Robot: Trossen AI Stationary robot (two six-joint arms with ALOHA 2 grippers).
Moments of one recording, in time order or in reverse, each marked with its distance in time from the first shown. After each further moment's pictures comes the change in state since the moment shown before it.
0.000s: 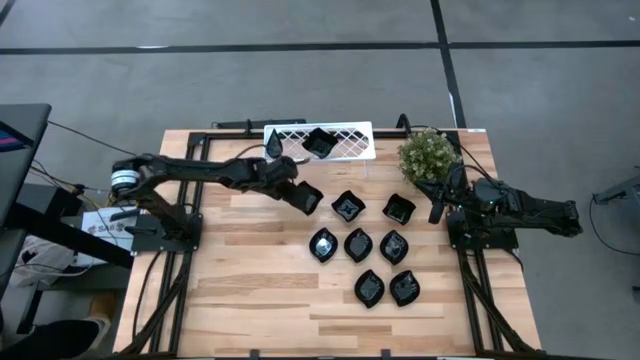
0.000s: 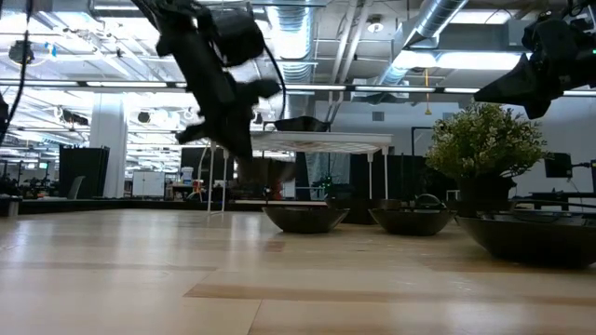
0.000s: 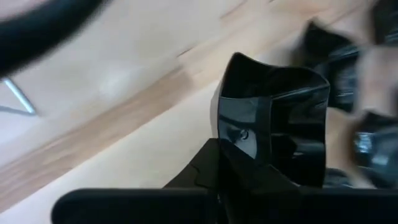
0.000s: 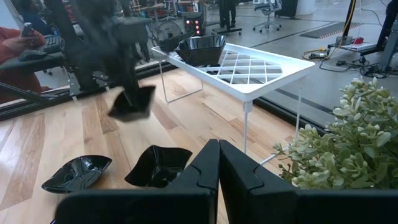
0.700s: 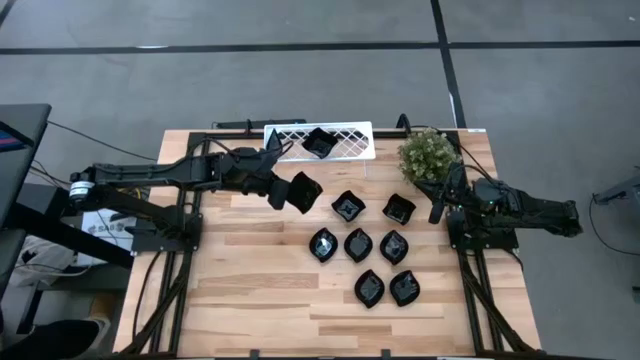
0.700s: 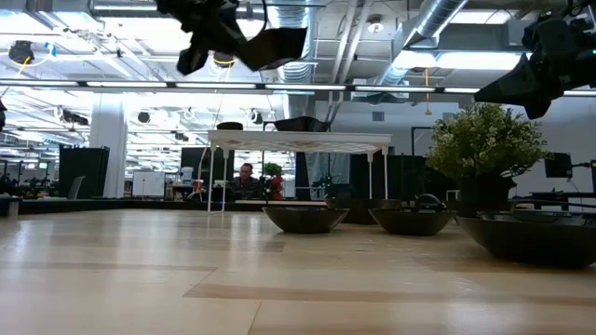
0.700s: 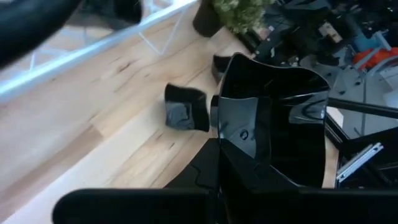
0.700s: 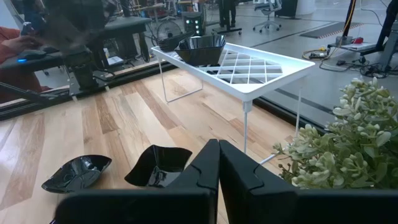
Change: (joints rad) left arm -0.107 -0.351 0.032 0.033 0.010 0.085; right arm 0.000 0.000 0.000 -0.001 0.000 0.000
